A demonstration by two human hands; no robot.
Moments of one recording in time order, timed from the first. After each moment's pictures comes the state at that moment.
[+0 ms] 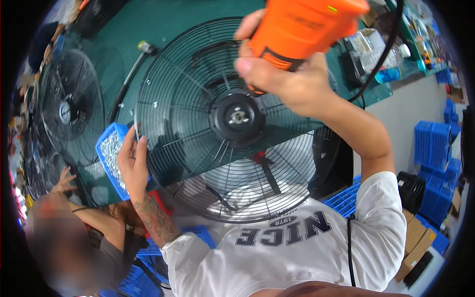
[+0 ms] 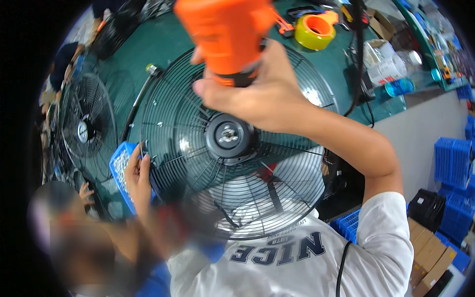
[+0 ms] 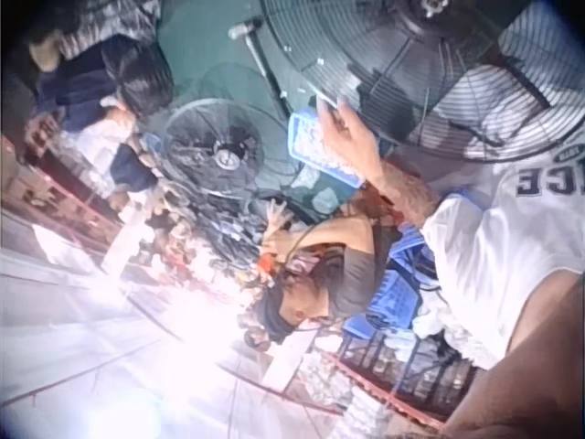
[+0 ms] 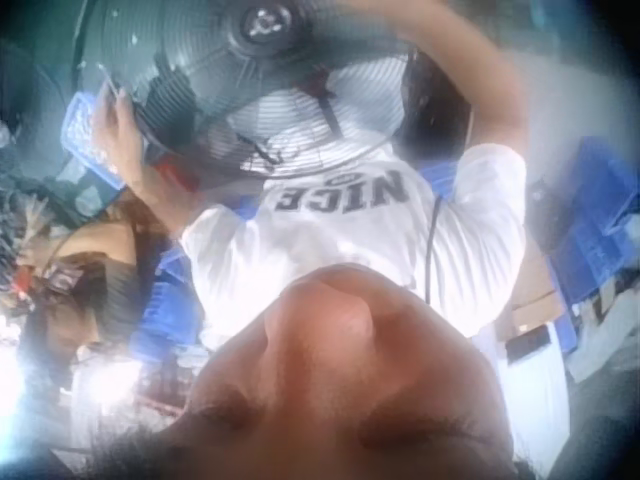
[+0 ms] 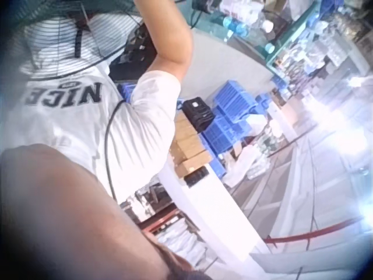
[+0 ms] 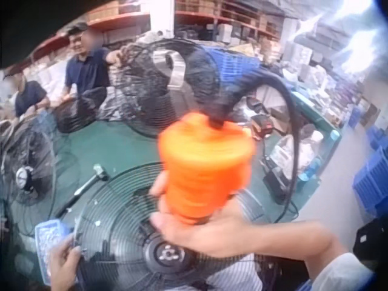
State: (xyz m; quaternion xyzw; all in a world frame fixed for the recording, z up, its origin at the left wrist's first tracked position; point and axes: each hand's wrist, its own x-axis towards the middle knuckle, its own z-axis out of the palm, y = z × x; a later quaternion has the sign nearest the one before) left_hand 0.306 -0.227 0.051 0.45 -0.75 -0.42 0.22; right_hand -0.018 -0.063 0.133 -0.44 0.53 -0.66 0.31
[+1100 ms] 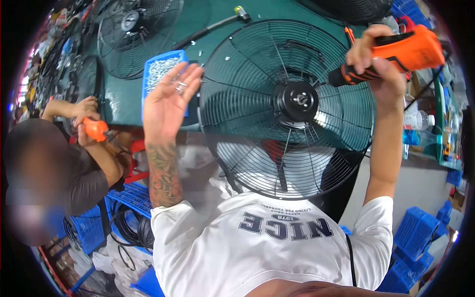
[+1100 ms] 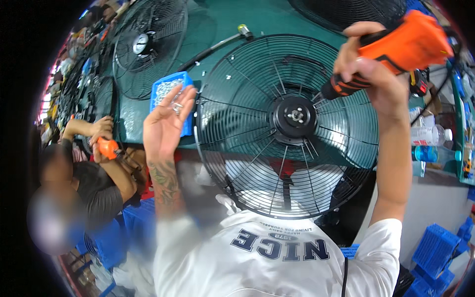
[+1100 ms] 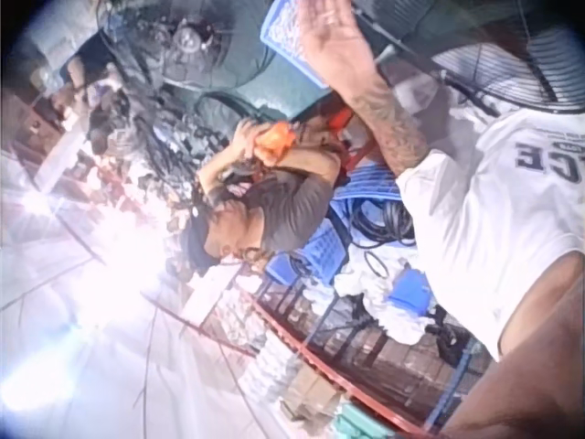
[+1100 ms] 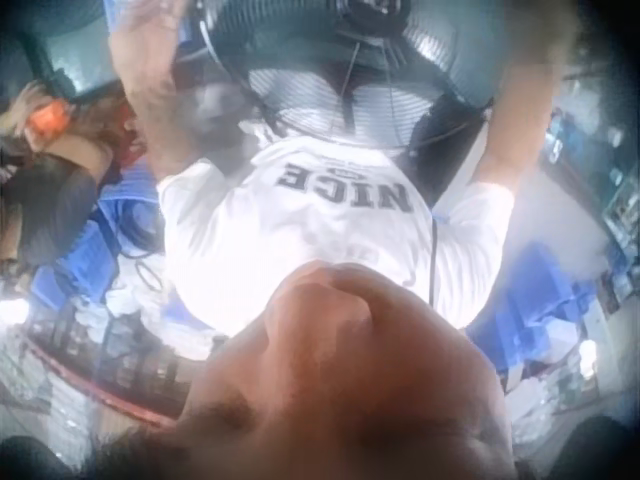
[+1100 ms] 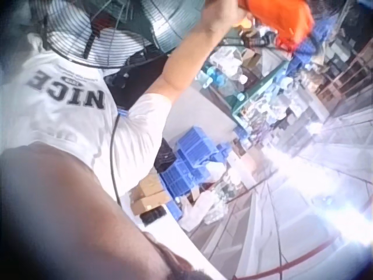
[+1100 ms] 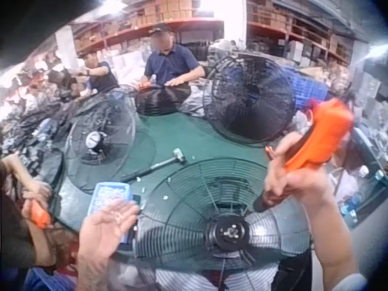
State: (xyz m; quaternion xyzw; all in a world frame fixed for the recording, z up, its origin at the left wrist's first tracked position) left_hand 0.347 -0.202 0.076 0.25 -0.26 -0.82 0.44; right_hand -0.053 -0.078 0.159 -0.61 0.33 -0.61 0.37
